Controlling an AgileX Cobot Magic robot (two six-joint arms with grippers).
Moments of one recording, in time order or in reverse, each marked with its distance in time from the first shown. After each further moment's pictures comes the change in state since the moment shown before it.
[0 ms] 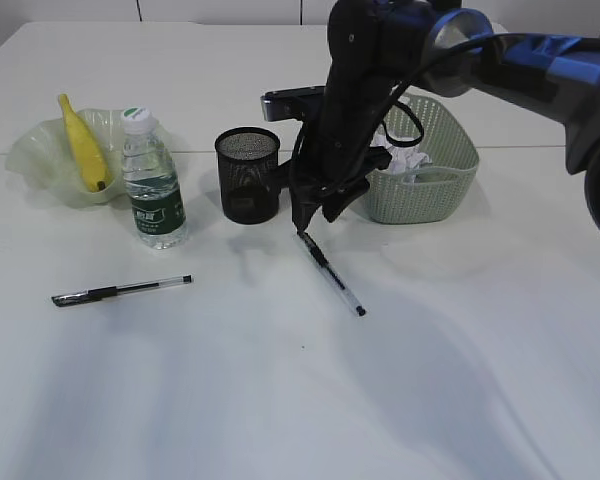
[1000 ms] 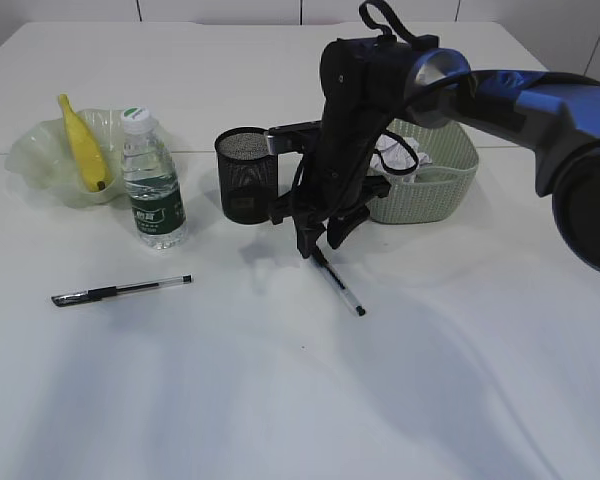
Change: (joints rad) left arm 0.000 0.000 0.002 0.000 -0.012 0.000; right arm 0.002 0.074 0.000 -0.023 0.000 0.037
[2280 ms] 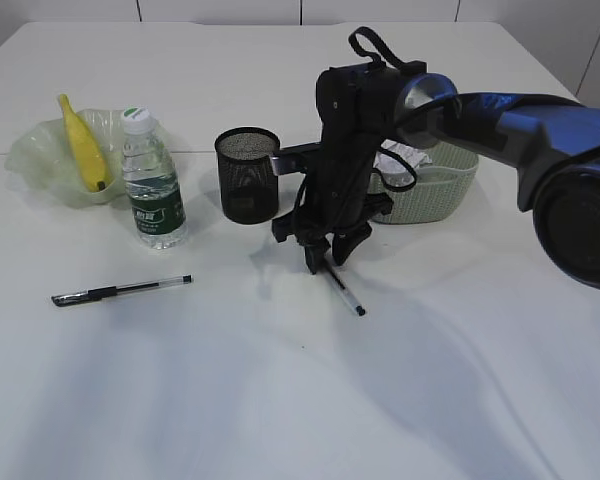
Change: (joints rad) left arm 0.000 0.000 0.000 0.000 -0.018 0.000; right arm 0.000 0.051 -0.002 -0.036 -0.004 0.053
